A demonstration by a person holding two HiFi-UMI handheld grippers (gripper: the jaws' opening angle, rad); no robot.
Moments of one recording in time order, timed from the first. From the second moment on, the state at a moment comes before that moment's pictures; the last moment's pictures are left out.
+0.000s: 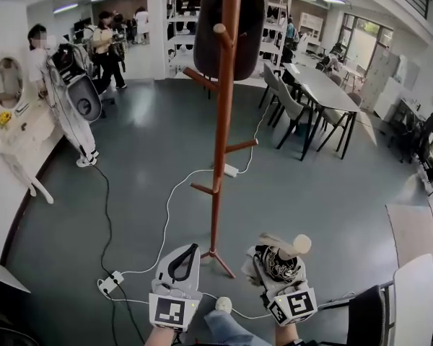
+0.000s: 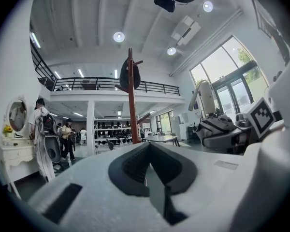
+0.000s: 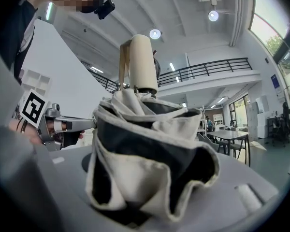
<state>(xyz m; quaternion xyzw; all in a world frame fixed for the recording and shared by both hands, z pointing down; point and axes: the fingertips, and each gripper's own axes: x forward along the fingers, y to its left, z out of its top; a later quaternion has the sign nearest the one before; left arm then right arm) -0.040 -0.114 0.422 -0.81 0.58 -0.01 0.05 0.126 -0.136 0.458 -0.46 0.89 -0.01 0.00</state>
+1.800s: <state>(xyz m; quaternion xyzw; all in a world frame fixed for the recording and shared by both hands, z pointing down) -0.073 -0.331 0.391 -0.79 0.61 -0.03 0.07 0.084 -0.419 0.425 -0.42 0.91 0.00 -0.01</state>
